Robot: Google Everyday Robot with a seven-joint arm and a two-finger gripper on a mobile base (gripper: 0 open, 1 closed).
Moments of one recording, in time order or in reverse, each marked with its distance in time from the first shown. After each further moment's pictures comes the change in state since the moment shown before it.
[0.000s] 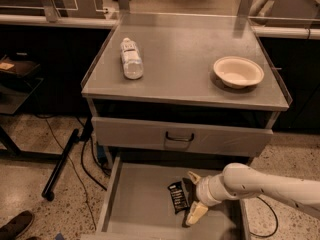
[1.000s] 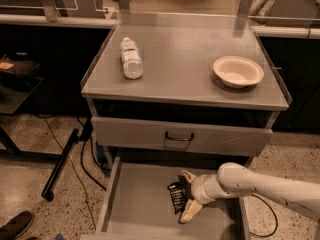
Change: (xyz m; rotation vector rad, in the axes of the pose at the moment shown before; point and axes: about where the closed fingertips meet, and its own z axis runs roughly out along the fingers) arm 0.000 -0.010 0.028 0.000 -0.060 -0.034
